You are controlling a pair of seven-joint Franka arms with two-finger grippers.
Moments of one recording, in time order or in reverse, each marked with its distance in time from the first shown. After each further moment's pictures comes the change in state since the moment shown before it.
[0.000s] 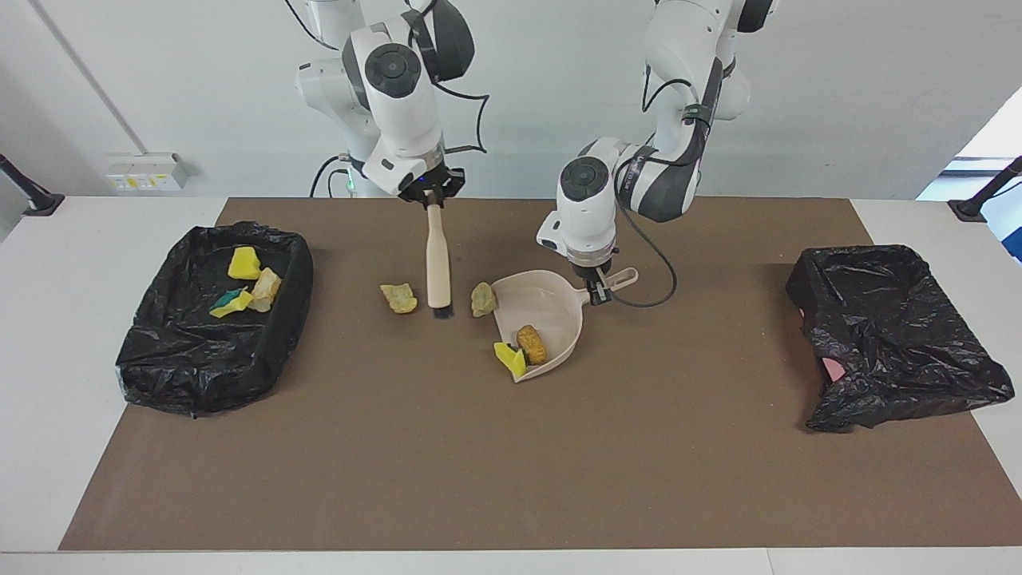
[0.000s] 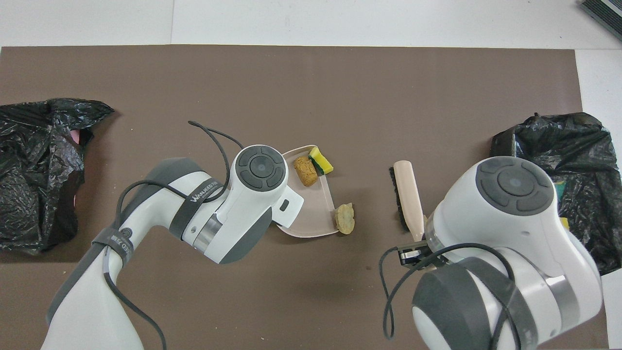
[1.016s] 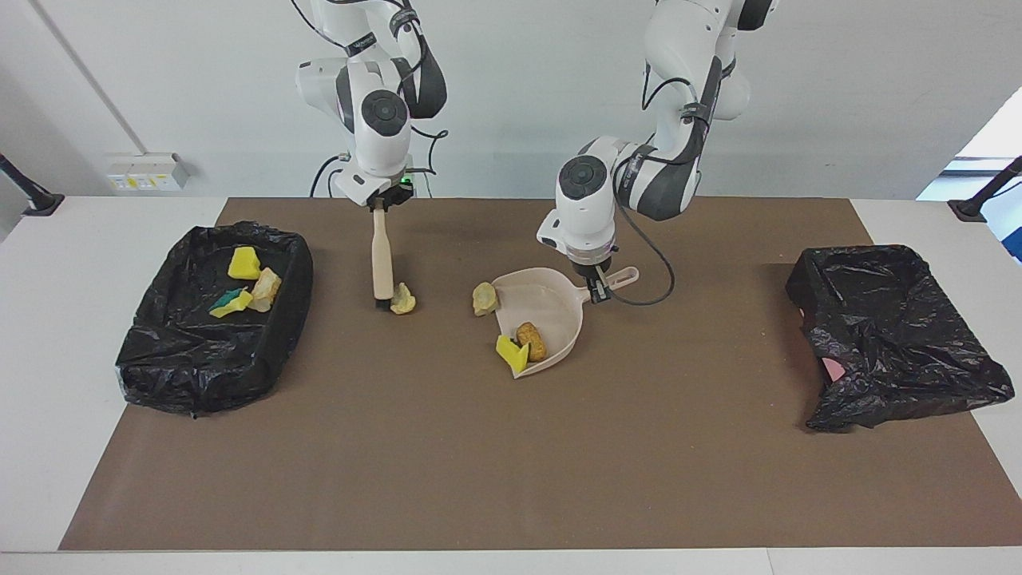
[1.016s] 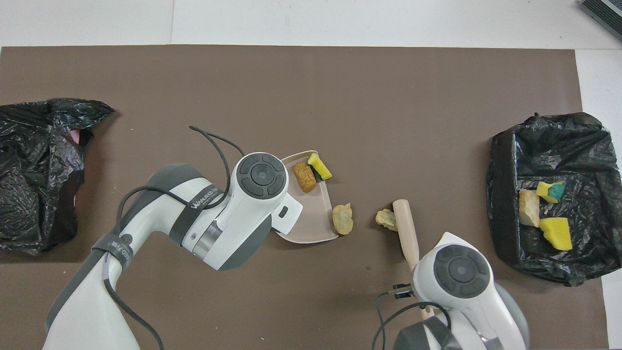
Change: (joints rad) left arm -0.007 -0.024 0.000 -0.043 0.010 0.005 0.007; right arm 0.113 -0.103 0.018 -0.482 0.030 0.493 0.063
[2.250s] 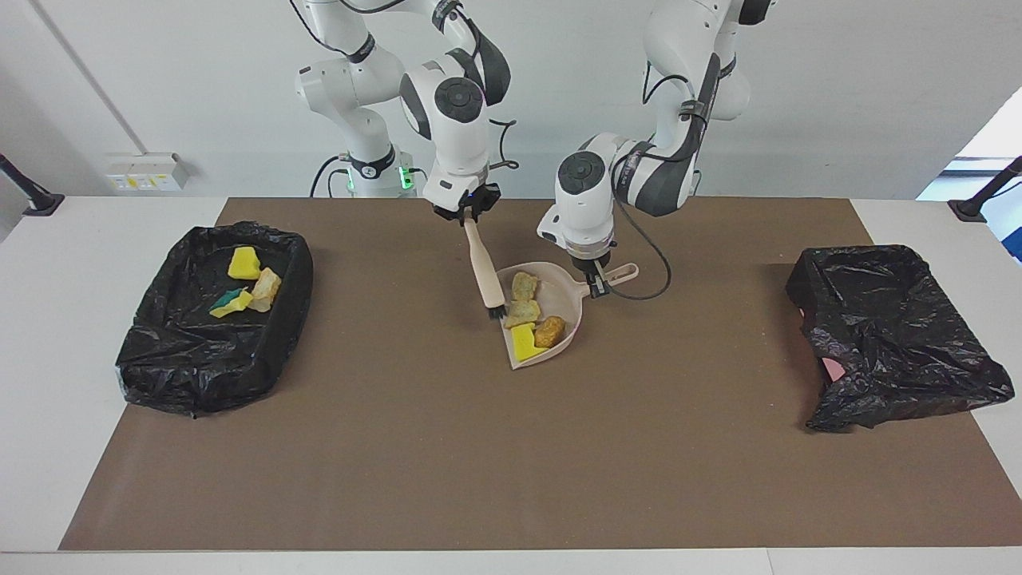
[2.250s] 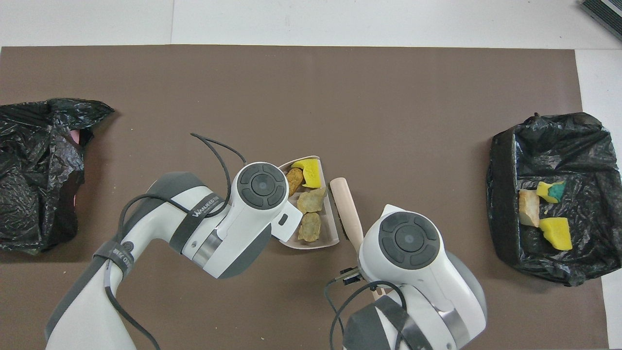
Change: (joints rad) left arm -0.011 -0.023 0.000 -0.047 0.004 0.030 0.002; right arm 0.092 0.159 -0.014 0.333 0.025 -0.161 -0.102
